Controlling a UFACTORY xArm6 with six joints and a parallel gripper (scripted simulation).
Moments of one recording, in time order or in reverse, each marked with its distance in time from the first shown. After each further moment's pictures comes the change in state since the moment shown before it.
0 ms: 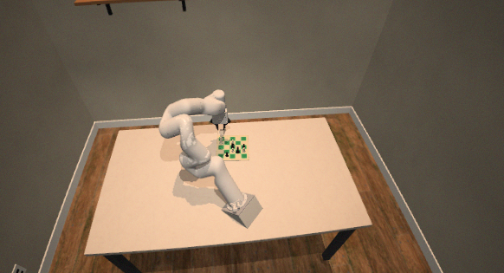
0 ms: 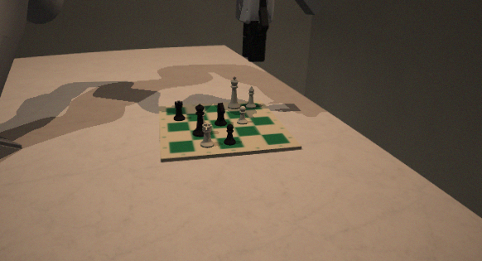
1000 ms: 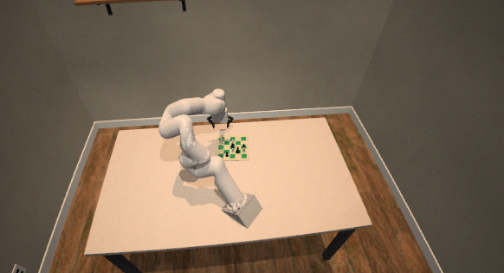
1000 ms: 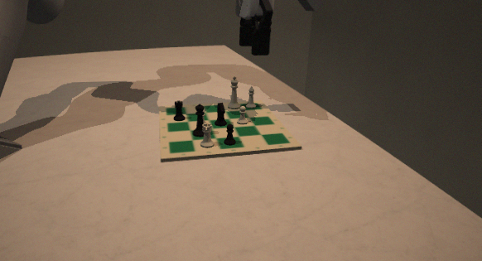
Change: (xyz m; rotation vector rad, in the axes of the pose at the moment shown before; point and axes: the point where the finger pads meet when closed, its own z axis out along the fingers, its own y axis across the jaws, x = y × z) arm -0.001 0.000 -0.007 0.001 -0.002 0.000
